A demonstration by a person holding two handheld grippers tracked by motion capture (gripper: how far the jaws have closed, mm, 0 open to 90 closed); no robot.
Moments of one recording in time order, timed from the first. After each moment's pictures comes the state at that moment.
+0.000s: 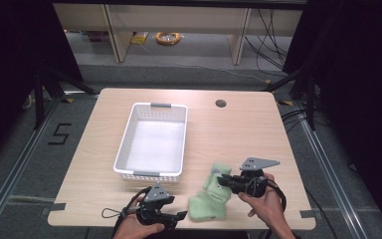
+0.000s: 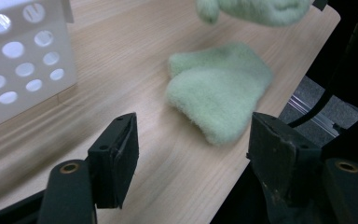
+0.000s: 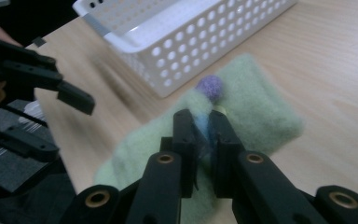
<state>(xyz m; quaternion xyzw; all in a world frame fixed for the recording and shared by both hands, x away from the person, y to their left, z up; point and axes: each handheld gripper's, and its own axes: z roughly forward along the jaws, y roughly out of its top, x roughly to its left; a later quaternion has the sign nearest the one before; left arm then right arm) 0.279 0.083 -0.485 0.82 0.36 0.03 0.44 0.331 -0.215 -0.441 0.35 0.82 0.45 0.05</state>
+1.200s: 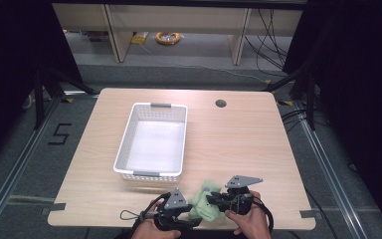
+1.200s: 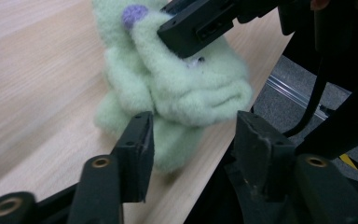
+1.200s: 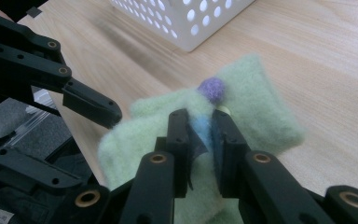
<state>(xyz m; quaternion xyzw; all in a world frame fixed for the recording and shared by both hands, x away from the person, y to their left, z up) 0.271 0.041 -0.490 0.84 0.32 0.02 0.44 0.305 -0.188 -0.484 0.38 0.82 0.43 0.02</state>
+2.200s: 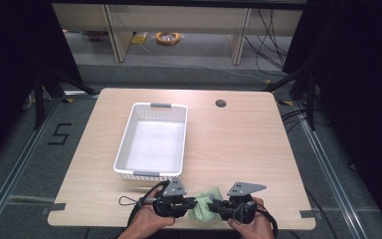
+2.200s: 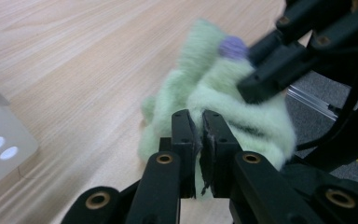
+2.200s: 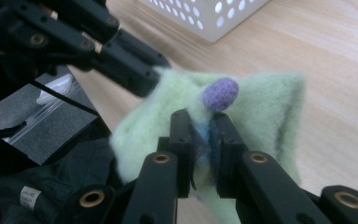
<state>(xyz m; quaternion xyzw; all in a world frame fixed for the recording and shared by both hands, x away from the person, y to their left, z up) 0.299 0.049 -0.476 0.85 0.30 0.03 0.44 0.282 -0.190 -0.474 0.37 0.83 0.42 0.02</state>
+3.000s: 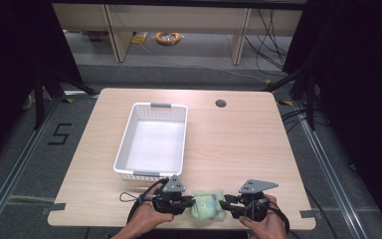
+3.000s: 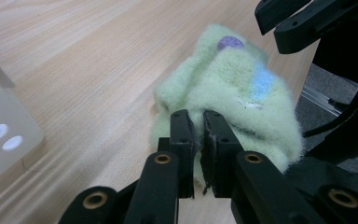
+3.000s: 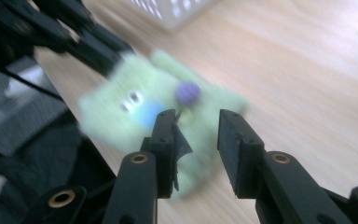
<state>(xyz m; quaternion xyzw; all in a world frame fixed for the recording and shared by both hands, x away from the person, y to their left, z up) 0.310 0.053 -0.487 0.85 0.30 0.02 0.43 0.288 -0.221 -0.468 0.38 0.84 0.39 0.05</state>
